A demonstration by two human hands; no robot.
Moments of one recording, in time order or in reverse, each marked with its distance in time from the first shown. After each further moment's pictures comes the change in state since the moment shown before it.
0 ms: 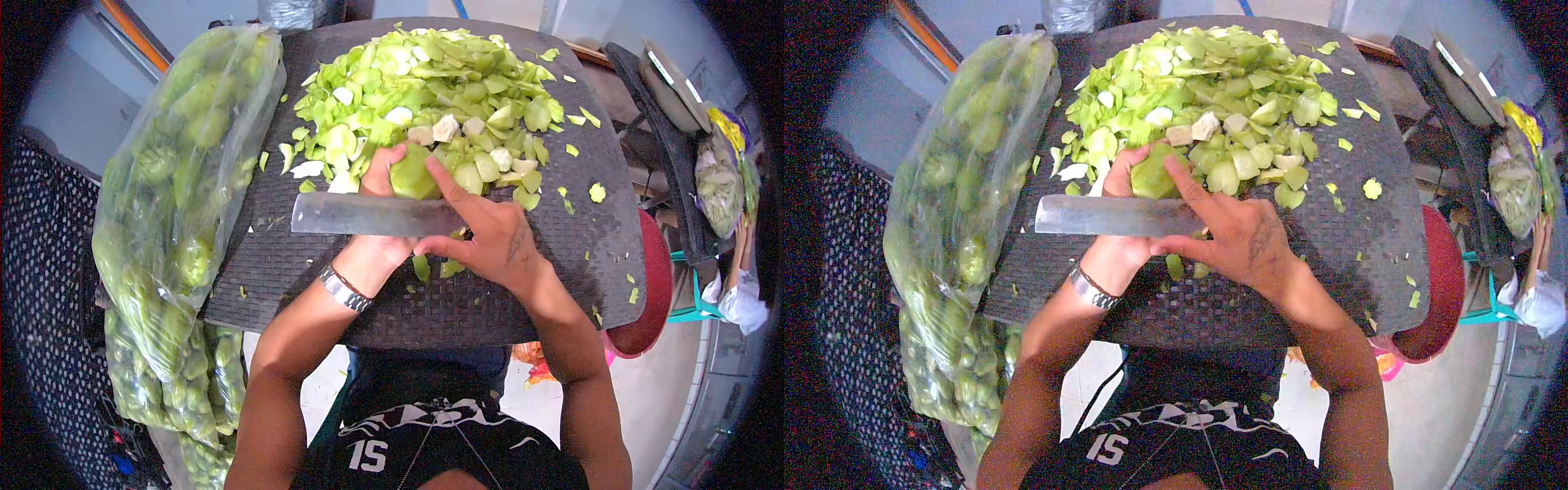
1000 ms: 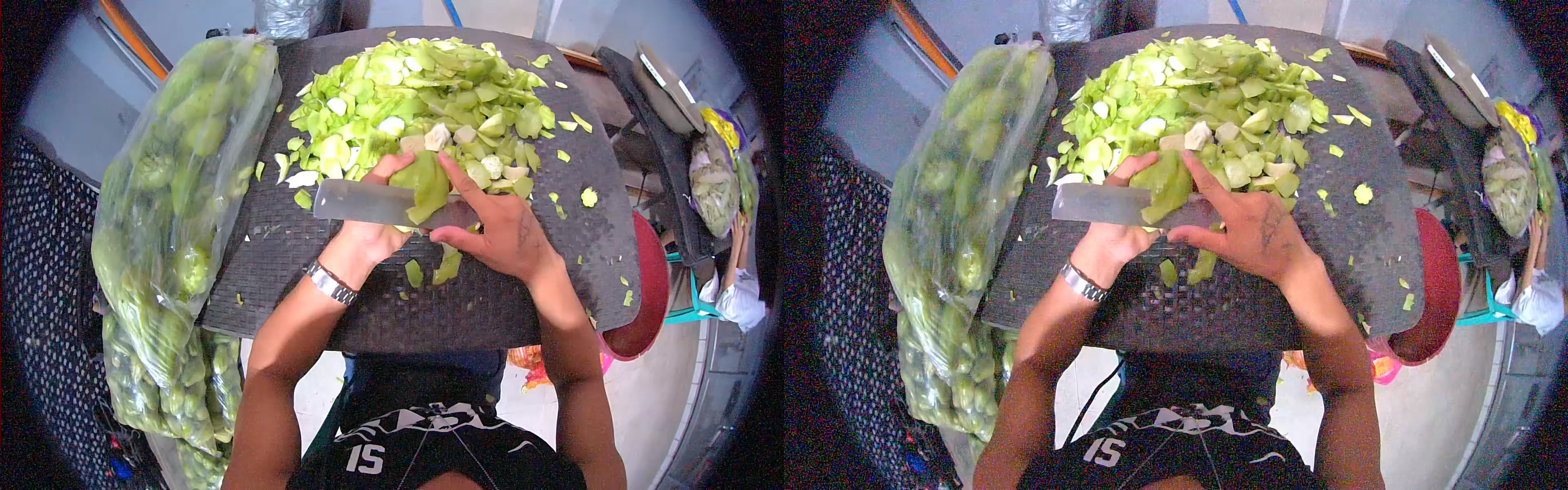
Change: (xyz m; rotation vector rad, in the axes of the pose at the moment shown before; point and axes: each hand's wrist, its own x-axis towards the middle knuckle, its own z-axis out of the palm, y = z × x) left_hand 0.018 0.009 -0.018 0.072 -0.155 -0.085; right_hand 0.004 0.018 -0.022 0.072 -0.040 0.045
